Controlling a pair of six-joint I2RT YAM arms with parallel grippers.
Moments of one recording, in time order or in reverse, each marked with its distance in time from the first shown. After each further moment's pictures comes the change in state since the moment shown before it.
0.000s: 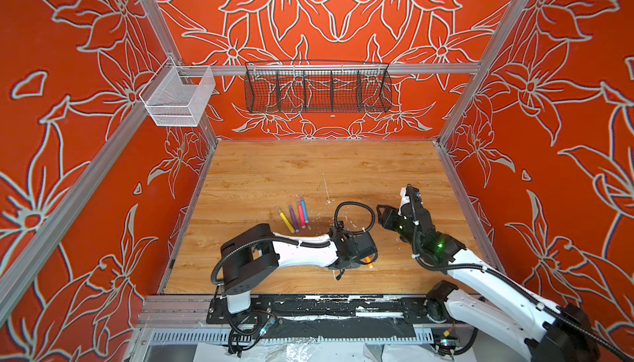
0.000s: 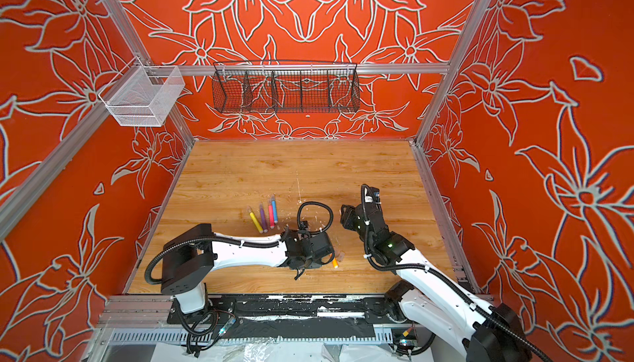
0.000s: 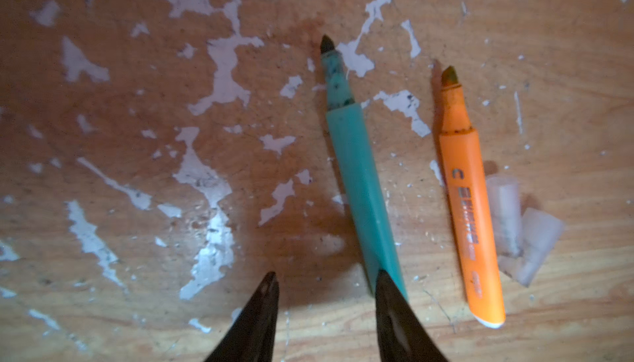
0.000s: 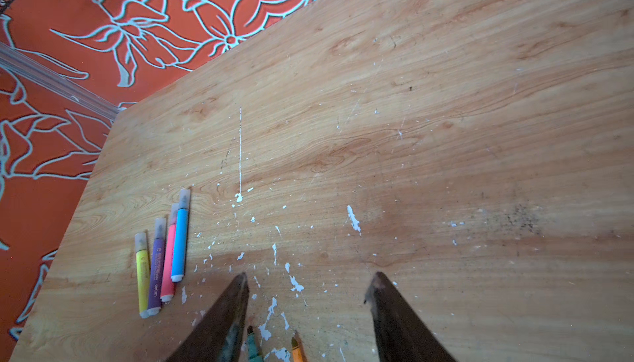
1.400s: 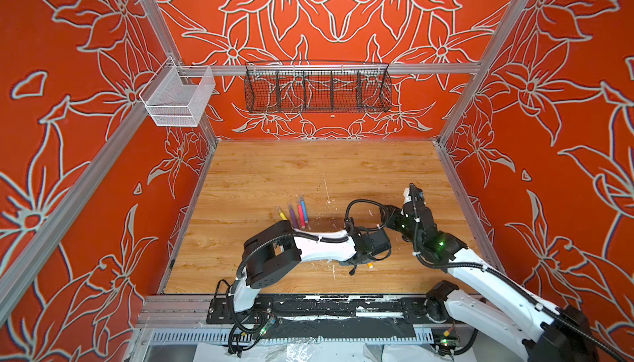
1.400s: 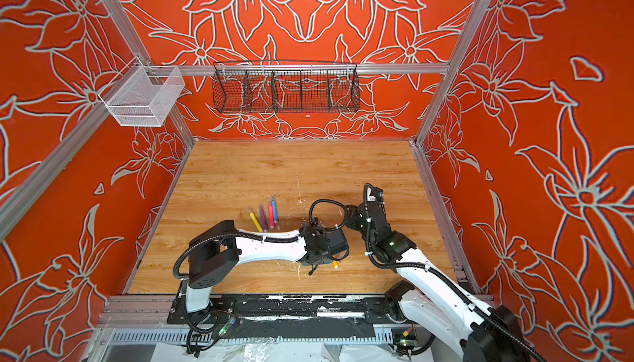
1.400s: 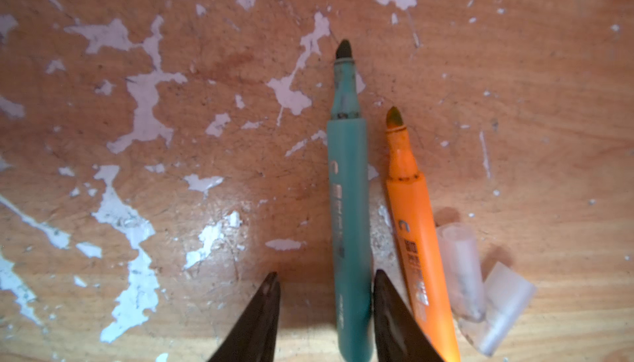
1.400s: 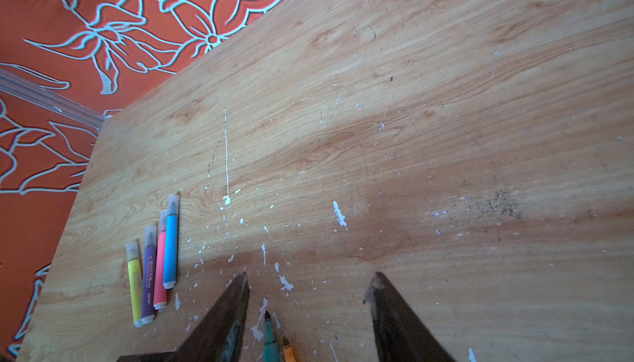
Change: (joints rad) left arm 0.002 0.171 0.218 -0.115 -0.042 -0.024; right arm -0.043 0.003 0.005 -0.031 -0.034 0.030
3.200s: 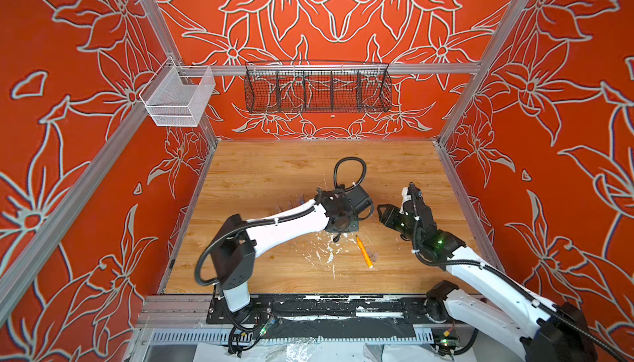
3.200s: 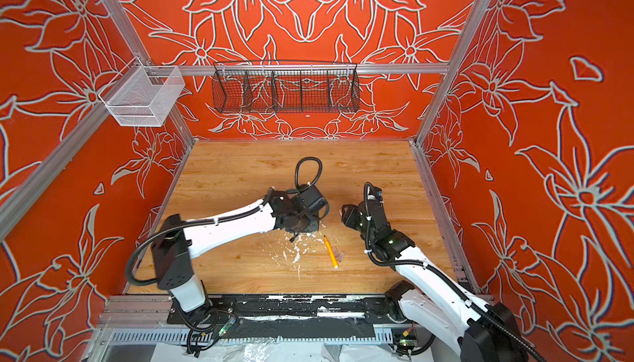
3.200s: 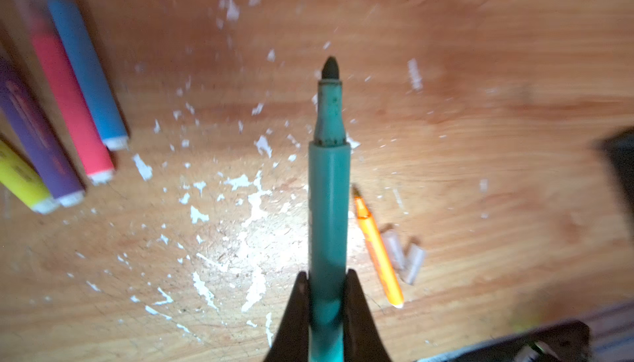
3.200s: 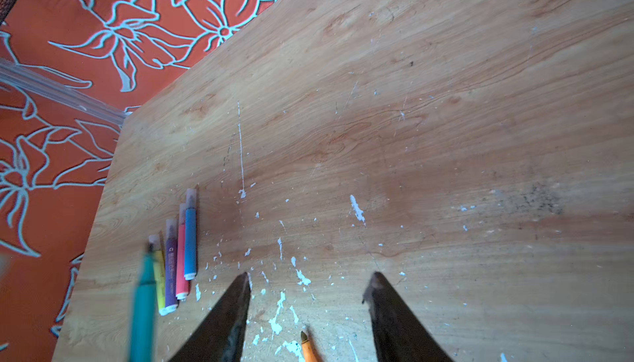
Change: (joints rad) left arm 0.208 -0.315 0.100 -0.122 0.045 0.409; right arm -0.018 0.034 0.000 0.047 -0.096 0.027
